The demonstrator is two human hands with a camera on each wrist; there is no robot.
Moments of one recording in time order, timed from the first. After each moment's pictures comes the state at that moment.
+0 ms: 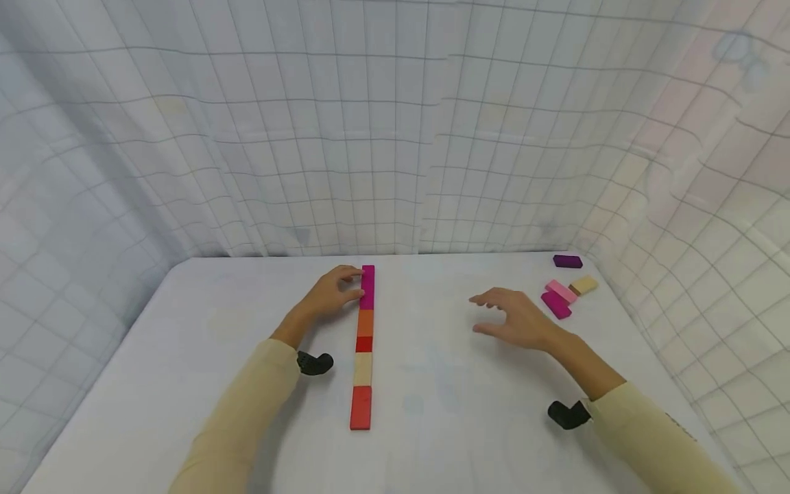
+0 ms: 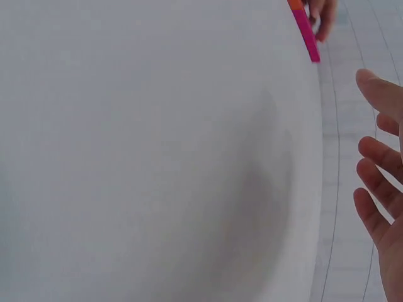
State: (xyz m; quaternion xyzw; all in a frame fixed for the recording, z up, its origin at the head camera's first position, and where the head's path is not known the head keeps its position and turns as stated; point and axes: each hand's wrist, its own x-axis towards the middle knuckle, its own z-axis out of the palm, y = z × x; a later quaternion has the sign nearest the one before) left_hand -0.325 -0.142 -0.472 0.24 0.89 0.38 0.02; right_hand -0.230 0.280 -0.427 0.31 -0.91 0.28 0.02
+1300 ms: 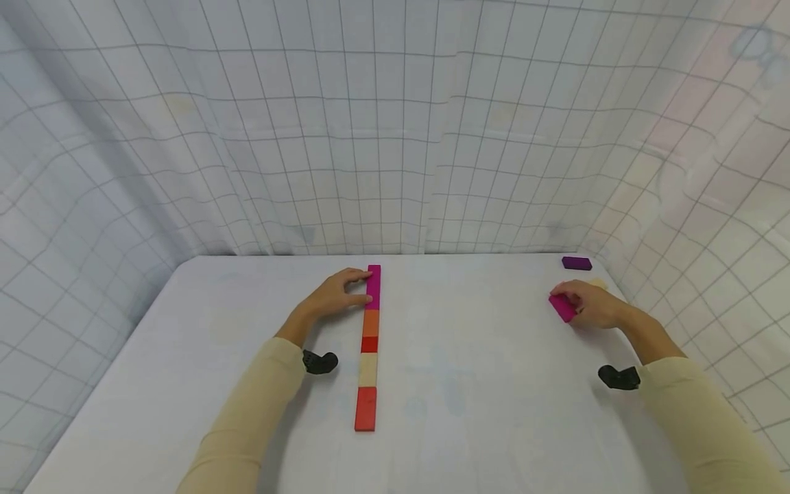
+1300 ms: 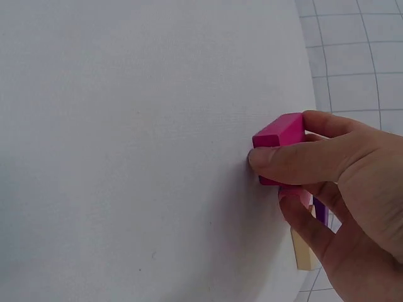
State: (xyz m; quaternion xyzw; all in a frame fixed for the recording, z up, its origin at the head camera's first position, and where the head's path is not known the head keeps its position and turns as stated) left_hand -0.323 -0.145 -0.468 0.20 0.91 0.36 0.09; right_hand -0.262 0.416 -0.423 0.20 -0.93 0.28 -0.10
